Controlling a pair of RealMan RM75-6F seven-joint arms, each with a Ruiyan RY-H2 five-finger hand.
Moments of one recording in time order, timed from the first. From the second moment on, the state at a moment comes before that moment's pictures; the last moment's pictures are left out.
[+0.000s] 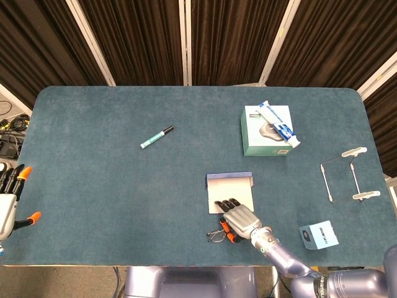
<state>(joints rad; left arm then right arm) -0.10 -1.08 -0.06 -1.71 1.41 1.45 0.18 0.75 -1.46 -0.03 -1.79 -0.97 0.85 -0.52</state>
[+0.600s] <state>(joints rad) -0.10 -1.07 -0.06 -1.71 1.41 1.45 0.18 0.77 -1.42 0.09 -1.79 -0.94 0.88 -0.40</state>
